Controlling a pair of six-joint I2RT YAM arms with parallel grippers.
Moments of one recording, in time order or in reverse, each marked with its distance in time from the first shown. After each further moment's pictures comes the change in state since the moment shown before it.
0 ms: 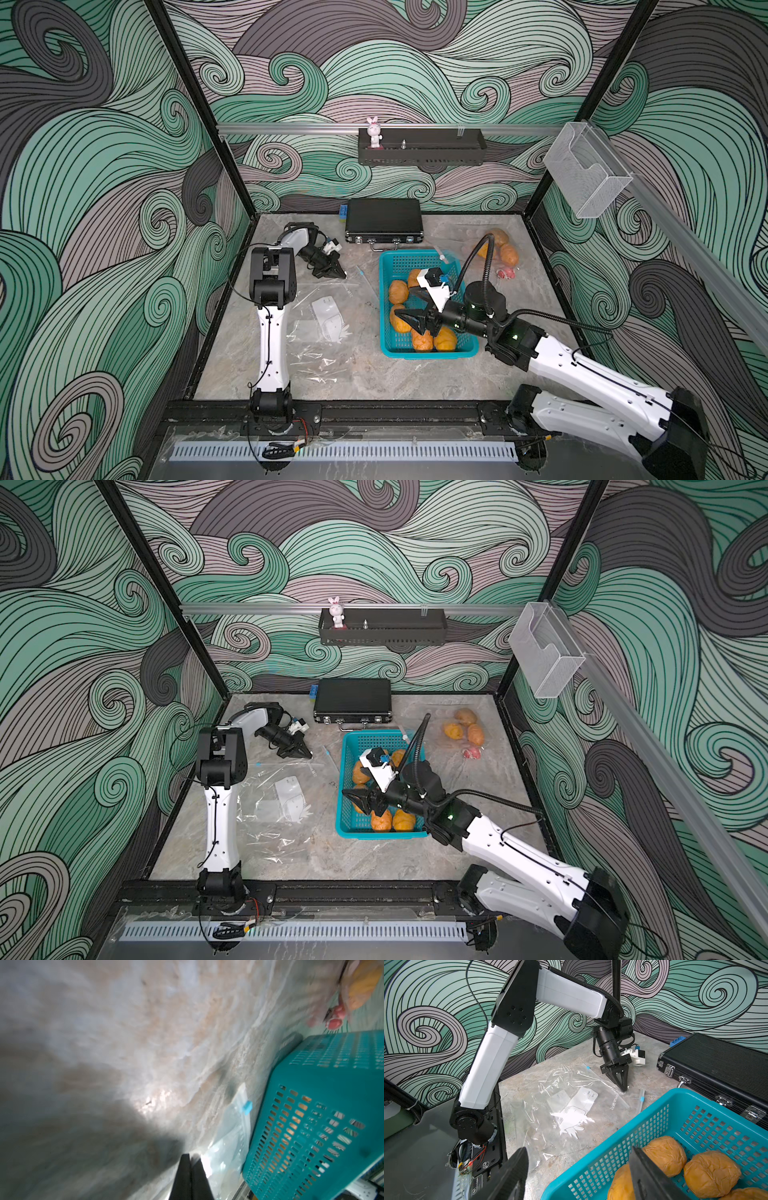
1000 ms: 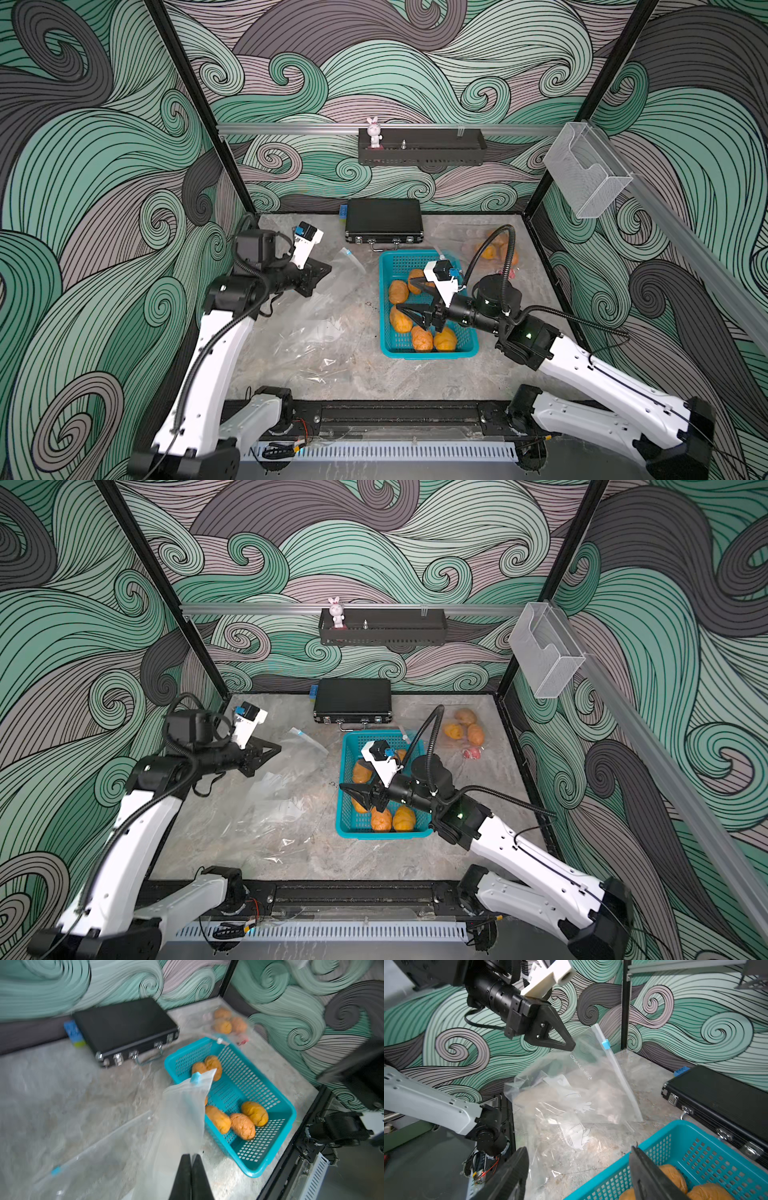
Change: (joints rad) left arm -0.084 -1.479 -0.714 0.321 -0.089 0.069; right arm 0.005 -0.041 0.122 -0.042 -0.072 -0.031
